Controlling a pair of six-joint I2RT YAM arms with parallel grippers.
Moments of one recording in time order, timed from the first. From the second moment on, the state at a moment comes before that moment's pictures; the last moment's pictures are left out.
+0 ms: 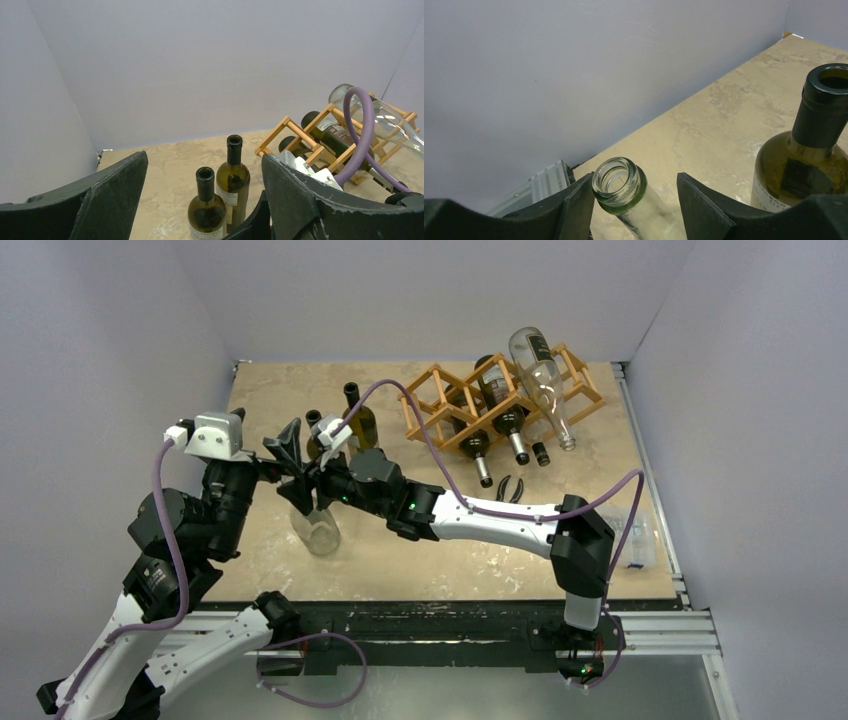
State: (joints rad) left arm -0.76 0.61 1.14 -0.27 -0.58 0.16; right arm 1.19 1.85 1.51 0.29 0.08 0.32
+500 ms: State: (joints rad) left arm -0.76 0.61 1.14 -0.27 -0.58 0.16; right arm 1.19 1.87 1.54 0.28 0.06 0.30
